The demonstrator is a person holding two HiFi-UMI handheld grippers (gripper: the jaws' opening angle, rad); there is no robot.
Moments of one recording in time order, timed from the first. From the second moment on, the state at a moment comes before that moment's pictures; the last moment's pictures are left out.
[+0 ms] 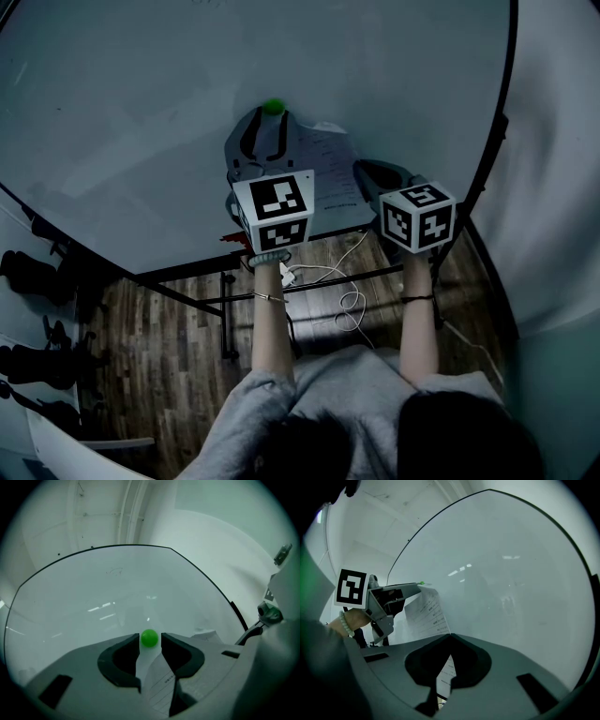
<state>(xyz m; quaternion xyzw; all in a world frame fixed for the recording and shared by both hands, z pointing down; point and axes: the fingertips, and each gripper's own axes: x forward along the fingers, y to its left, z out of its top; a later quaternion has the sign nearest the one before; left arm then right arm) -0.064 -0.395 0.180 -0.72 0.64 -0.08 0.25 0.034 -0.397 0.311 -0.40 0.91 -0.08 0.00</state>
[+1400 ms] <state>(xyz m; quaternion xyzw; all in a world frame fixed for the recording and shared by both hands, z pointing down) -0.133 -0.306 0.320 -0.75 0.66 -0.03 -0.01 0.019 -0.352 0.351 -0.38 0.92 -0.08 -0.02</state>
